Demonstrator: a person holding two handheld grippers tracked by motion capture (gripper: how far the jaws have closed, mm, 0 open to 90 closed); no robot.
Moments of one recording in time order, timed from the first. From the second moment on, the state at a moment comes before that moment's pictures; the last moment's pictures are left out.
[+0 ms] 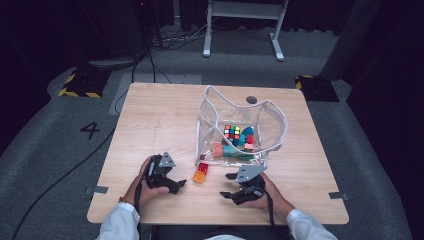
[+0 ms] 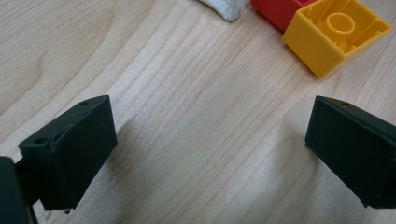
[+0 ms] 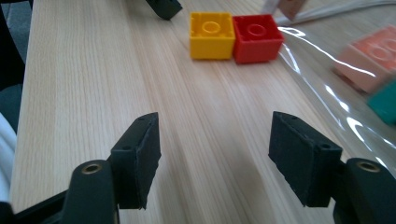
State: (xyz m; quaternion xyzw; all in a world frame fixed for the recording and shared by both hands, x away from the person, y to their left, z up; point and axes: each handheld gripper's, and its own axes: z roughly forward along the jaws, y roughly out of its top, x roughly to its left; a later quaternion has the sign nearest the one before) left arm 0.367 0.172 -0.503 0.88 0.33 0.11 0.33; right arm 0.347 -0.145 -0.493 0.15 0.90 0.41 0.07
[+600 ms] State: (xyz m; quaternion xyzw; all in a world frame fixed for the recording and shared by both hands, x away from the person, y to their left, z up) left arm 0.366 0.173 -0.504 0.88 0.32 0.10 0.33; right arm 0.363 -0.085 -0.504 0.14 0.90 0.41 0.07
